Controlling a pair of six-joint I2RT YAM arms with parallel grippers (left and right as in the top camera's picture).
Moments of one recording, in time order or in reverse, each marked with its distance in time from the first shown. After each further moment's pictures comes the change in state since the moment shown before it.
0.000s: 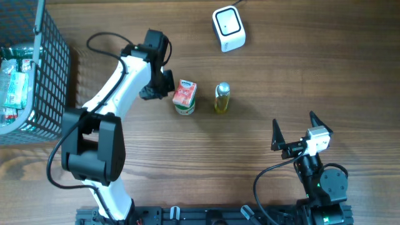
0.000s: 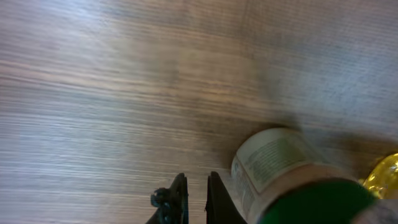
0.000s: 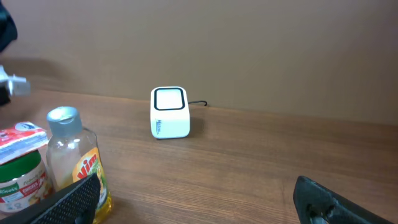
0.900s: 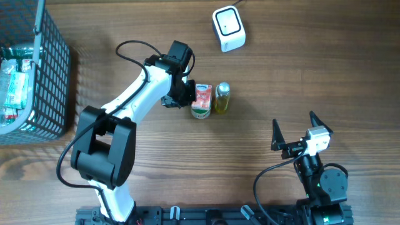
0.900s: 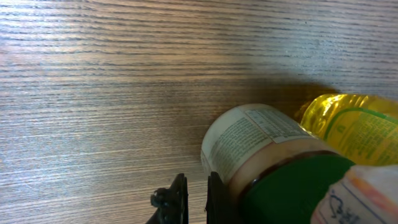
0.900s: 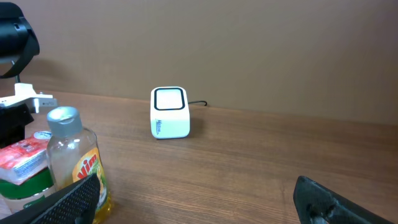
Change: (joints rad) left arm -0.141 0.003 -0.052 0.084 0.125 -0.017; right arm 0.000 0.000 0.000 0.000 0.000 0.000
